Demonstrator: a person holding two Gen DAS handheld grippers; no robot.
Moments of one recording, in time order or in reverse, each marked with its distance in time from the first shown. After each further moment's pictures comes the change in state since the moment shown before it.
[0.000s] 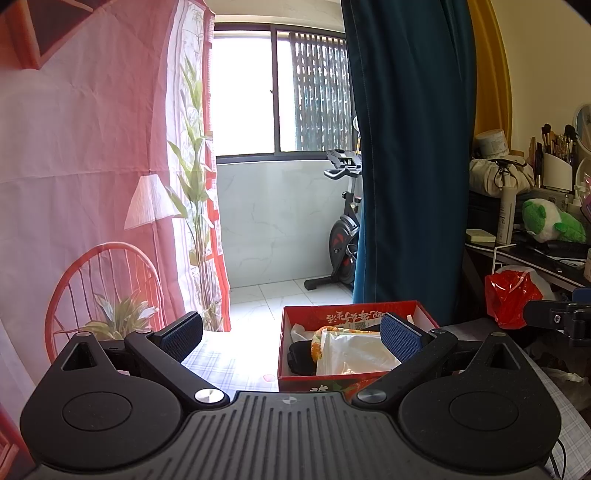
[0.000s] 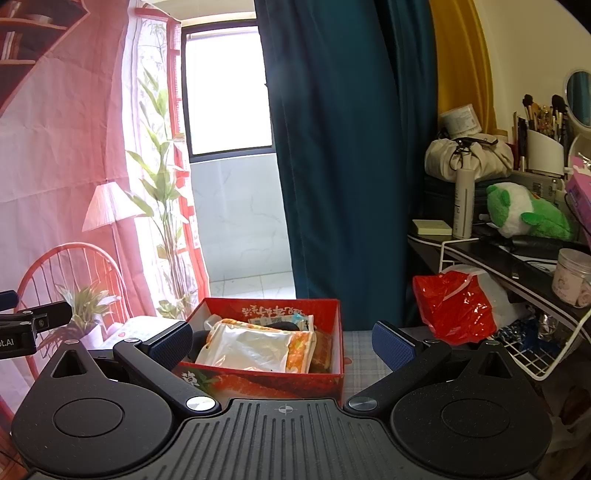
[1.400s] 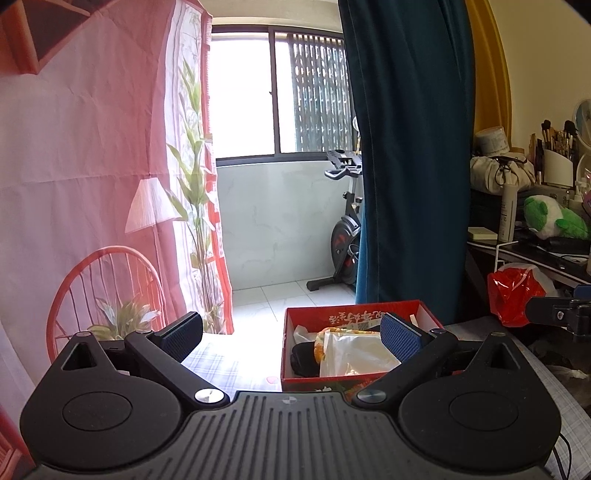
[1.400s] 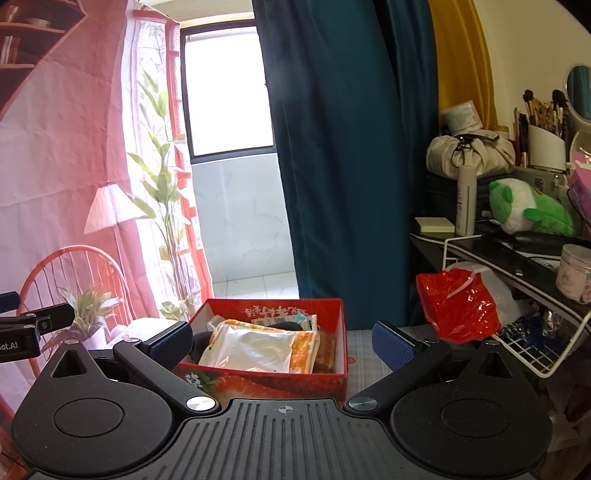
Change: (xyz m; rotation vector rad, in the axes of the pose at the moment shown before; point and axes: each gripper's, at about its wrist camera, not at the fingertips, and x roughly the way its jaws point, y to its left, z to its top) left arm 0.001 -0.002 0.001 0.012 -0.003 0.009; right arm 0.003 0.000 0.000 0.014 0.002 0.010
